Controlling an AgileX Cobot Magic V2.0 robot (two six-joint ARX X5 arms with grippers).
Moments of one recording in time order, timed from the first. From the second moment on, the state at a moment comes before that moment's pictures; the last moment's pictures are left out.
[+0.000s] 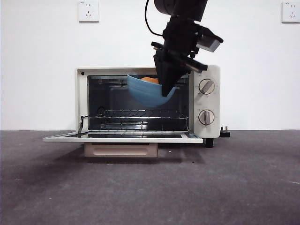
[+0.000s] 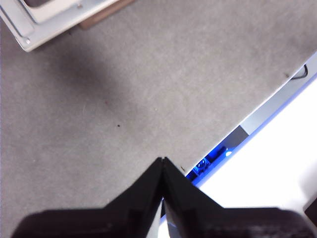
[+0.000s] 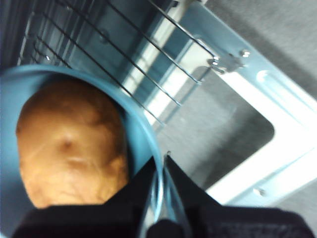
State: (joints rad) left arm -0.59 0.86 1.04 -1.19 0.11 0.01; right arm 0.57 2.03 1.88 -0.89 0.02 1.54
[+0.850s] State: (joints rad) left arm -0.59 0.84 1.04 -1.19 0.11 0.01; right arm 0.55 2.07 1.89 -0.85 0.03 1.54
